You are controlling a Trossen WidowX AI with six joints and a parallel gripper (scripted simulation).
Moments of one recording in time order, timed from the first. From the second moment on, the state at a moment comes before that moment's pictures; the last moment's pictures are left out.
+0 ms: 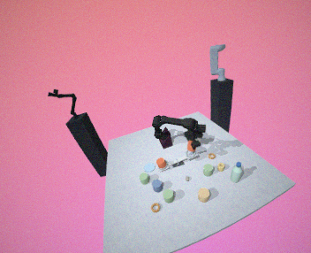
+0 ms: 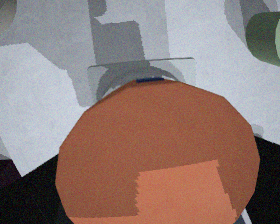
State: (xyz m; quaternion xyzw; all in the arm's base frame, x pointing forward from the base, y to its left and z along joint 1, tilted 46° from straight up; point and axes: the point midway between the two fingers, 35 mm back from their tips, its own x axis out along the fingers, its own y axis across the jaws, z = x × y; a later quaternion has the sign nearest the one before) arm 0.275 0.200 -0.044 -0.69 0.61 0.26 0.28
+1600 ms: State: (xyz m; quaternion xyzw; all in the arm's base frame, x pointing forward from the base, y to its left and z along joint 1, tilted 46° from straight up) arm 0.270 0.214 -0.026 -0.69 0.61 0.26 0.28
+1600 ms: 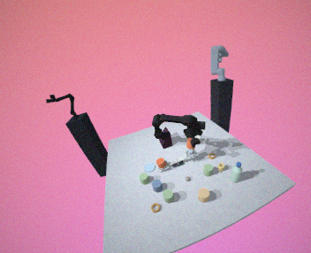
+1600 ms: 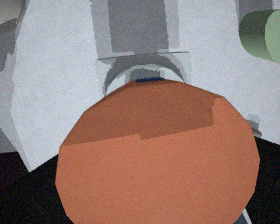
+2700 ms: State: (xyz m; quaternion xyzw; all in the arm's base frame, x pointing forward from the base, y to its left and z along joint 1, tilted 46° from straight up) arm 0.254 0.222 -0.071 -0.69 0.61 0.26 0.29
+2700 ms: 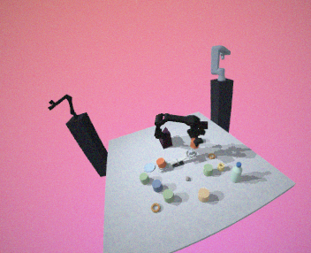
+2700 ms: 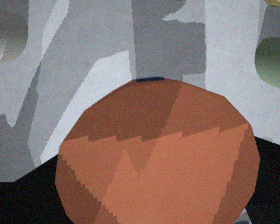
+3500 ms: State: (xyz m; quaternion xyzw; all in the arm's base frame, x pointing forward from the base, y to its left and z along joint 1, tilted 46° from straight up) arm 0.199 0.185 -0.189 -0.69 0.61 0.26 0.29
